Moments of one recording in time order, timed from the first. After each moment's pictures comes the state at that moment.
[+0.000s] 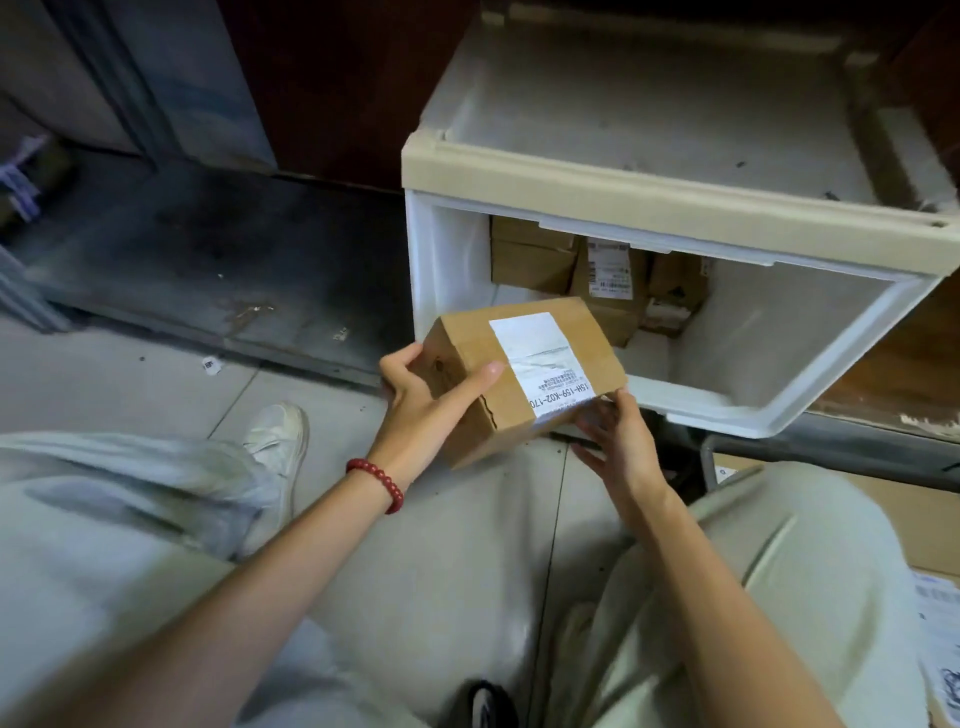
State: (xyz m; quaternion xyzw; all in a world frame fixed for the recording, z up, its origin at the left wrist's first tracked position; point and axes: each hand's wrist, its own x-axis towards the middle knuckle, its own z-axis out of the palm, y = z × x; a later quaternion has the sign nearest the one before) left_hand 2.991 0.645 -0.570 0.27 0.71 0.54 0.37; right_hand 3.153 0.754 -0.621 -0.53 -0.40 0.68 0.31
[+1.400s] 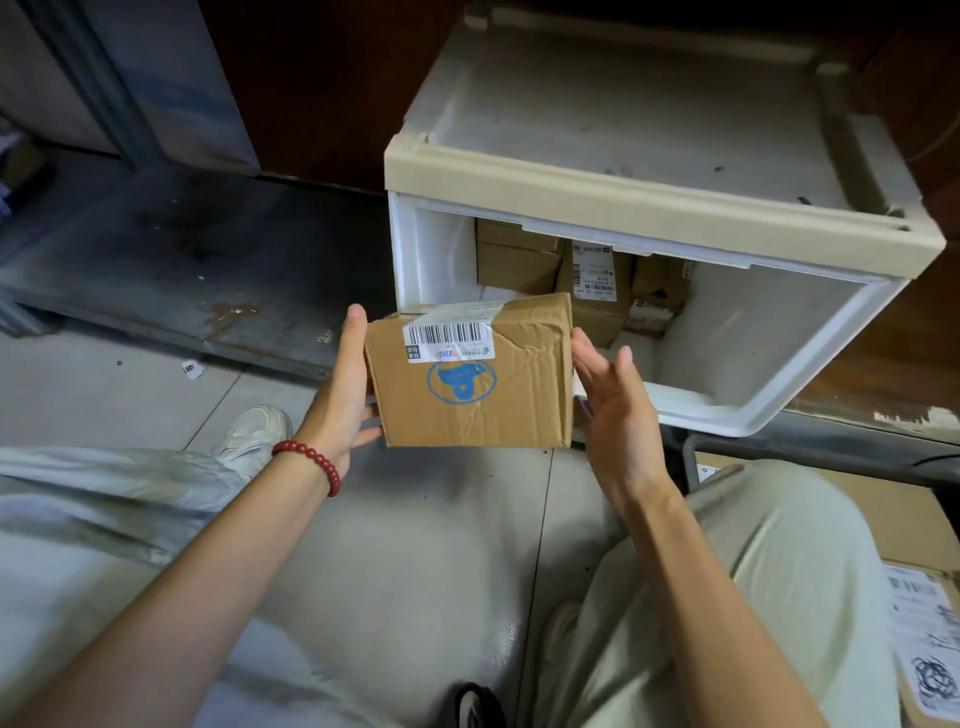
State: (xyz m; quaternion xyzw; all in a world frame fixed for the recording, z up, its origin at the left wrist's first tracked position) left_hand 2.959 0.639 -0.546 0.12 0.73 0.53 0.41; right_hand 3.154 0.751 -0.594 -0.32 -0.50 0.72 0.37
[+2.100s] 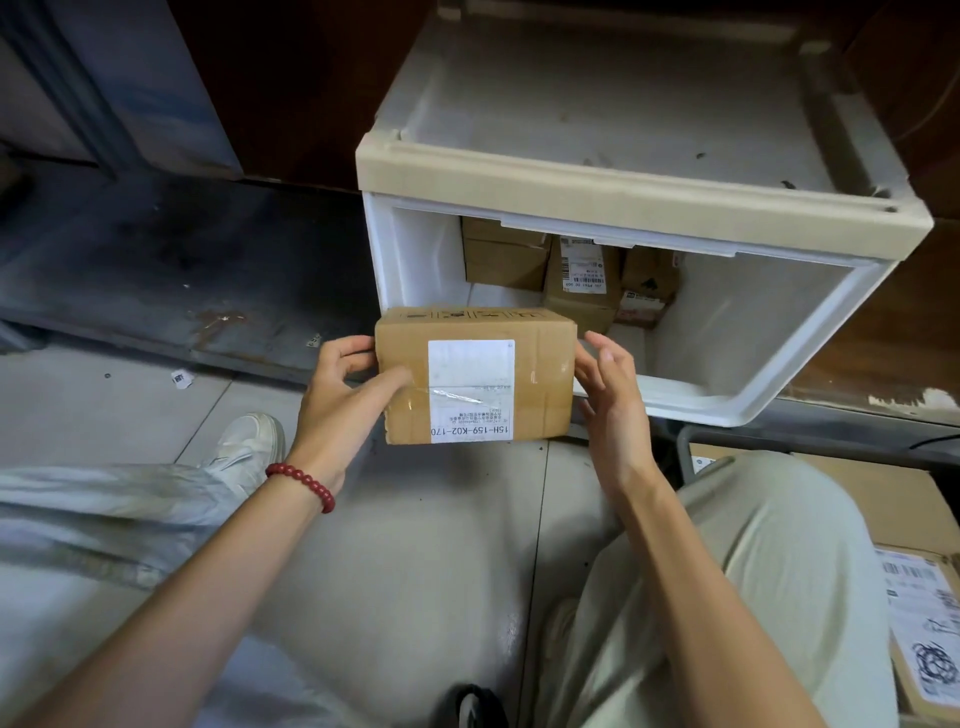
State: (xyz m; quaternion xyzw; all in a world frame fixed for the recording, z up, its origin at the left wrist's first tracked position) left_hand 2.965 0.637 -0.554 0.22 0.74 0.54 0.32; right_hand 3.157 0.759 -0.599 -0.39 -0.51 0.65 0.40
